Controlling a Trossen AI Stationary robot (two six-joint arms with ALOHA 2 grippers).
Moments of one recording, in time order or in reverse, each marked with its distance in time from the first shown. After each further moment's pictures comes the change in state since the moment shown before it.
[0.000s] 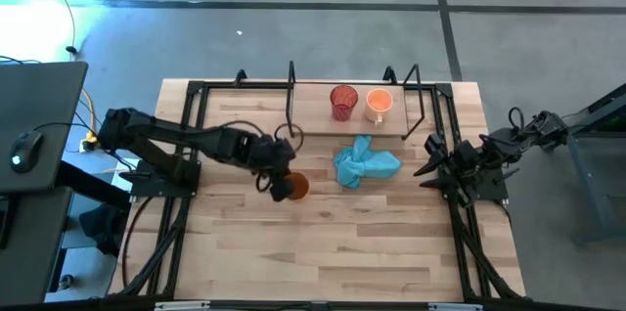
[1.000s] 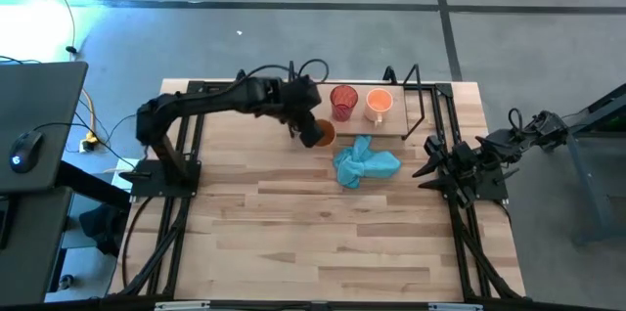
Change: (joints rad) left arm 0.331 0.281 0.502 -0.175 0.031 0.237; right arm 0.000 0.000 0.000 -0.040 0.000 0.025
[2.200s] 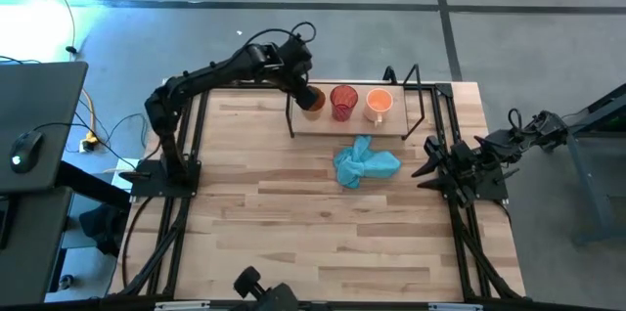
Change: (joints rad) left arm 0.281 0.099 0.083 -0.041 0.069 0.109; right arm 0.000 0.002 0.000 -0.007 0.013 0.023
